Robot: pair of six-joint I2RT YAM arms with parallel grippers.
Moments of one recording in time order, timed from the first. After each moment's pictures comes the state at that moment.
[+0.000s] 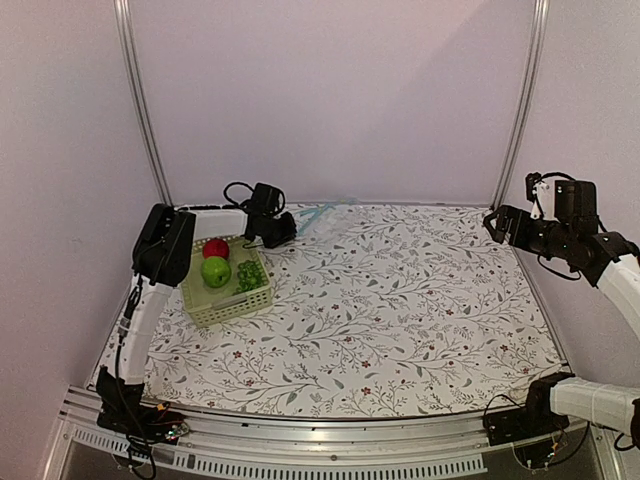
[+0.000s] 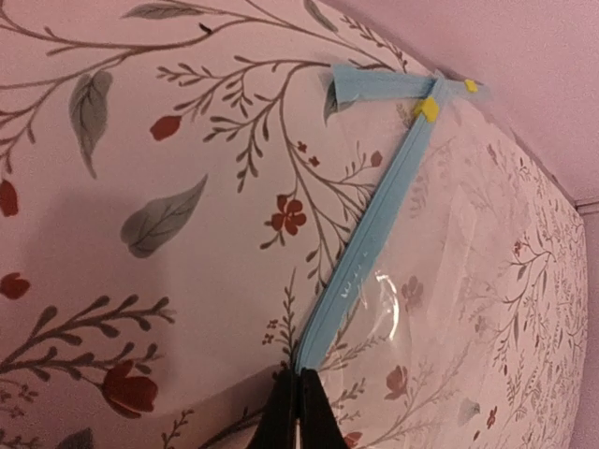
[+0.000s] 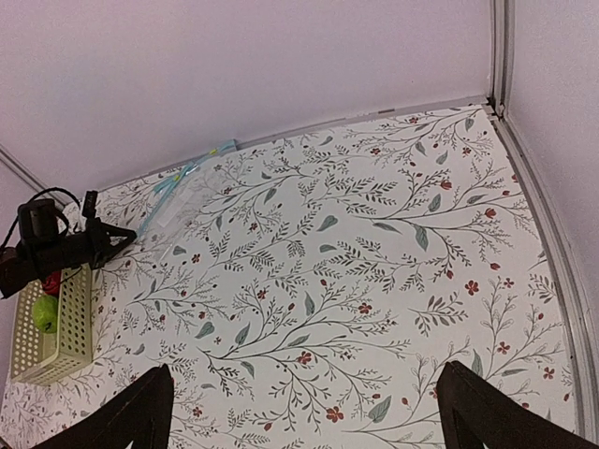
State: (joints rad) left arm -0.43 2.55 1.98 -0.19 0.10 -0.71; right arm 0.14 0.93 0.92 -0.49 -0.10 0.33
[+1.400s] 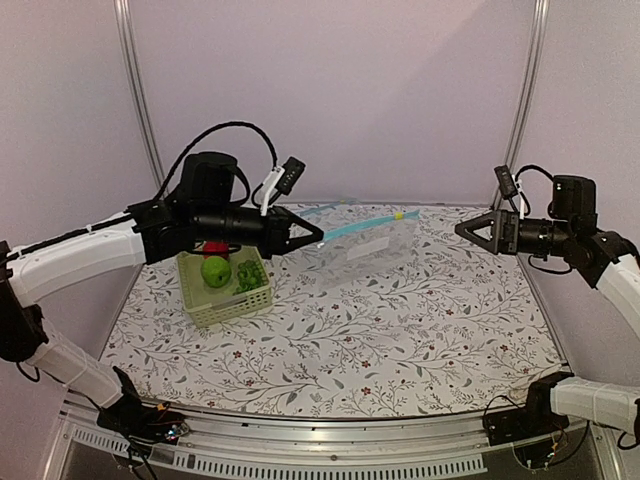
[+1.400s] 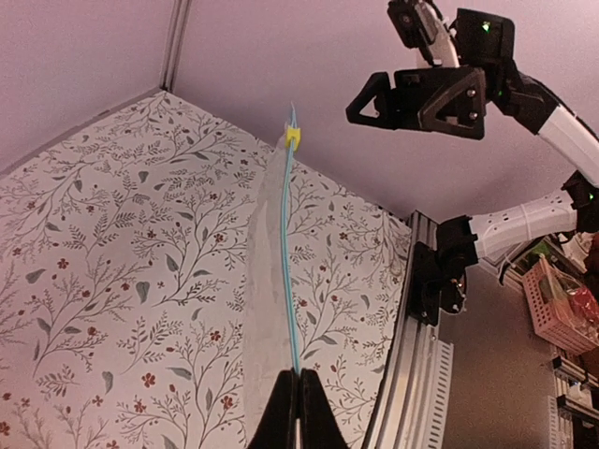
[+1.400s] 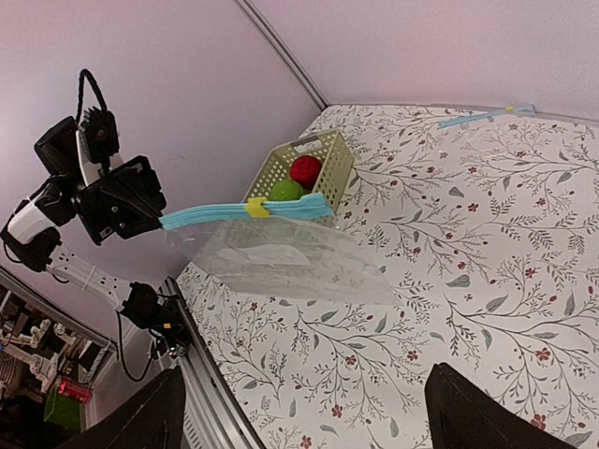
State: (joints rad) left arm -0.82 1.42 1.21 -0.17 0.47 -0.21; right arm 0.20 0.94 0.92 -0.41 -0.80 0.30
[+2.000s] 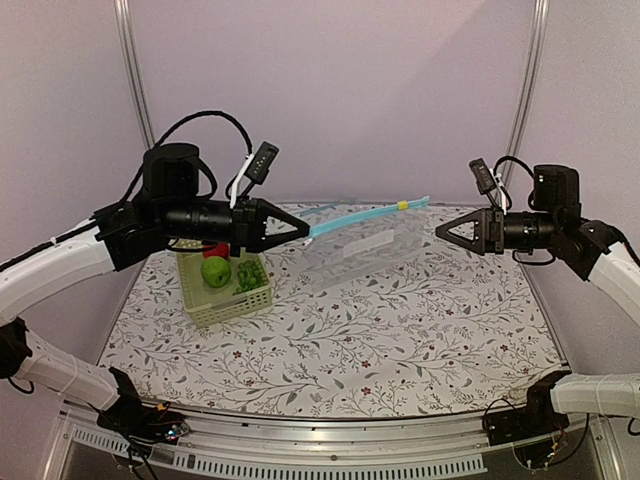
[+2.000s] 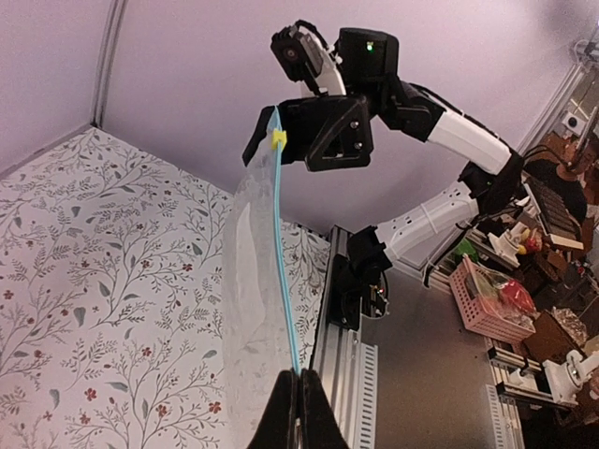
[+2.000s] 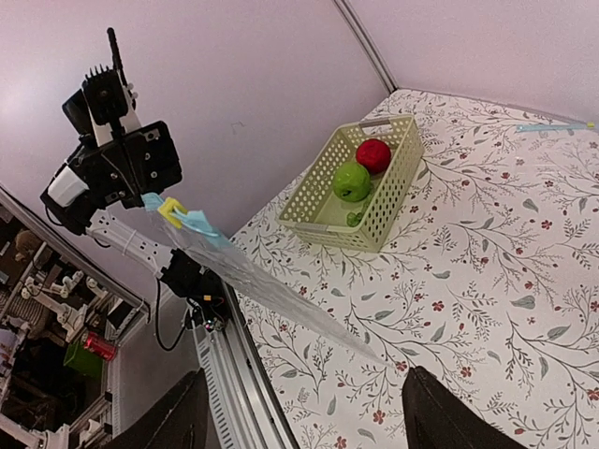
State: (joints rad) left arm -0.82 1.25 1.17 -0.15 0.65 -0.29; right arm 0.36 1.01 0.98 -0.36 -0.87 0.31
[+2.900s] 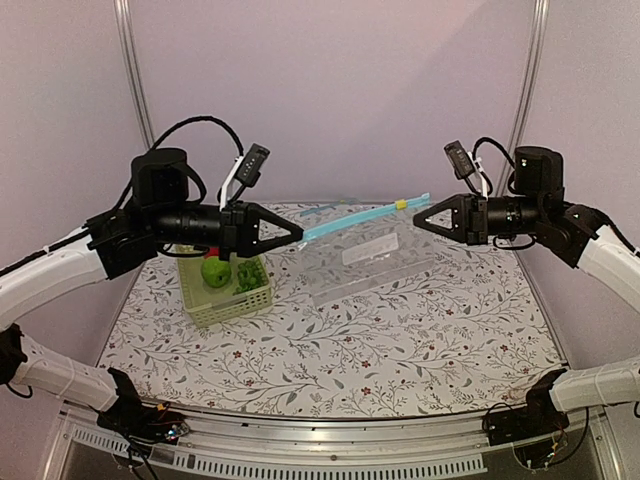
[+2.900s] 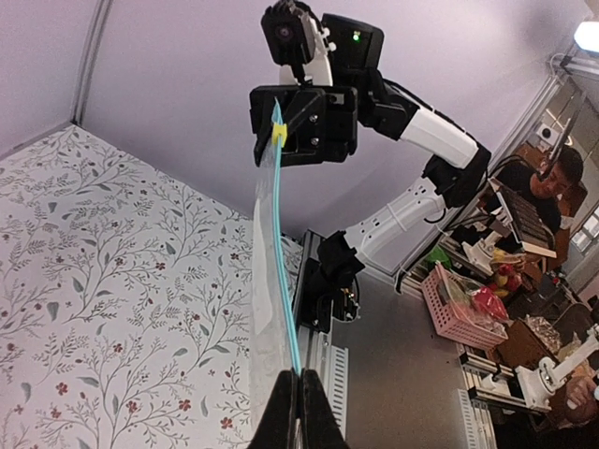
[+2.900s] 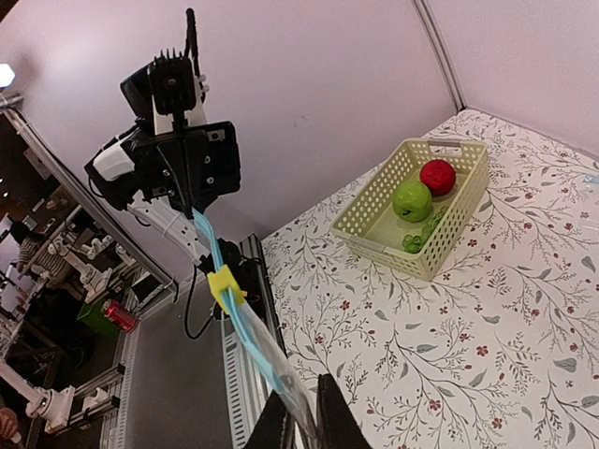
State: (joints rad) left arm -0.82 1.19 1.11 -0.09 0.70 -0.39; right arm 0.51 1.12 1.09 -0.26 -0.90 0.30
